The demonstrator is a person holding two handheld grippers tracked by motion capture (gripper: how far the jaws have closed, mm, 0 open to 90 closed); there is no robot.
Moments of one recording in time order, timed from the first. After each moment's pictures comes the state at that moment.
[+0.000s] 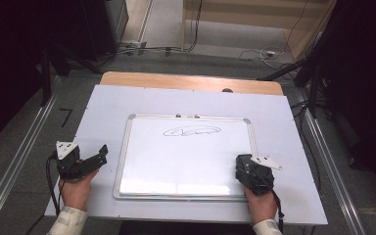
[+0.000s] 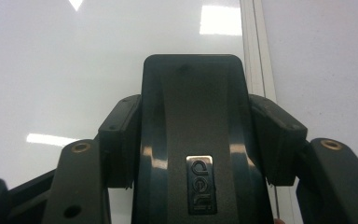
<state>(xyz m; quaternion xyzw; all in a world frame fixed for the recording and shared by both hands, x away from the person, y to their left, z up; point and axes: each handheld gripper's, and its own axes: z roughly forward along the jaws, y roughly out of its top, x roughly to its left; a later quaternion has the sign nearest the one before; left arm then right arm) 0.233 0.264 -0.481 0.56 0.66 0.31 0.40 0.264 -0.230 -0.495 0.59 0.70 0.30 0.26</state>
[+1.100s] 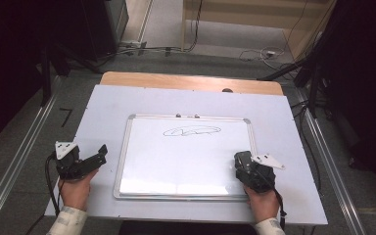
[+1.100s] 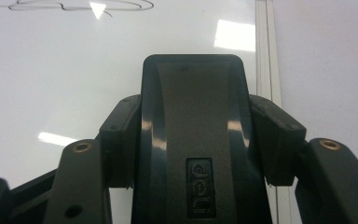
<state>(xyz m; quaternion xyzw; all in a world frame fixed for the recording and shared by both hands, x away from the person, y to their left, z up) 0.233 0.266 -0.482 0.55 0.67 0.30 0.40 0.262 -0.231 -0.482 0.55 0.72 0.33 0.26</state>
